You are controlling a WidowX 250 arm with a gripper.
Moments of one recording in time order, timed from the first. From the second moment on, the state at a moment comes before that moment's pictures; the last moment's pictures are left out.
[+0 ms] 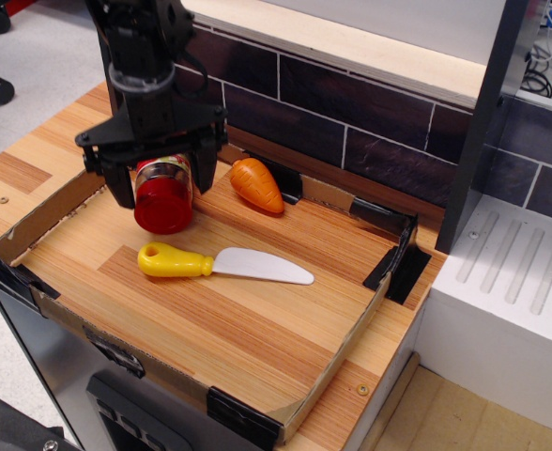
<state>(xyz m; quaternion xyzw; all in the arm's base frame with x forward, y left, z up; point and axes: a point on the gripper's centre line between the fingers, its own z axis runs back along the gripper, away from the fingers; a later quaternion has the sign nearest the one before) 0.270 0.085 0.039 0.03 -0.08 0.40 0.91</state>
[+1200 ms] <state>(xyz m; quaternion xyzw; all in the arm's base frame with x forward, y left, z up) 0.268 0.094 0.019 0.04 -0.08 0.38 0.92</state>
